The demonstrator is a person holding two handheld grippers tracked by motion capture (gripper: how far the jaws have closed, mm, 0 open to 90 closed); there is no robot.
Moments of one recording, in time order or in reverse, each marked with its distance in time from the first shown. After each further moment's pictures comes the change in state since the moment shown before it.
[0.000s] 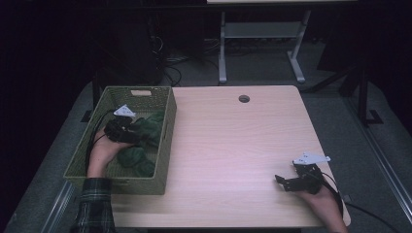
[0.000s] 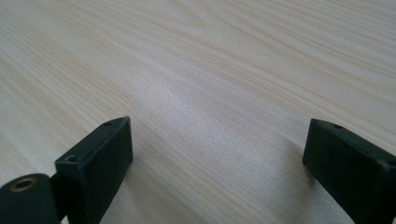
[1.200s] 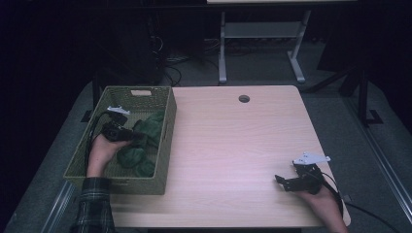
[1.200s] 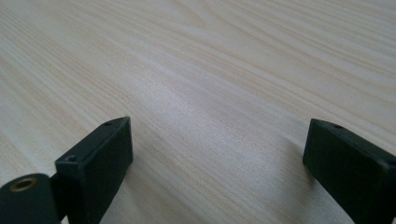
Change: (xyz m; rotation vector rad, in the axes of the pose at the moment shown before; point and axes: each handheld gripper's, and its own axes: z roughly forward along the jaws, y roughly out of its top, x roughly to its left) left arm 0.019 -0.010 0.000 0.035 -0.127 -0.228; right arm 0.000 0.000 0.000 0.001 0.001 0.000
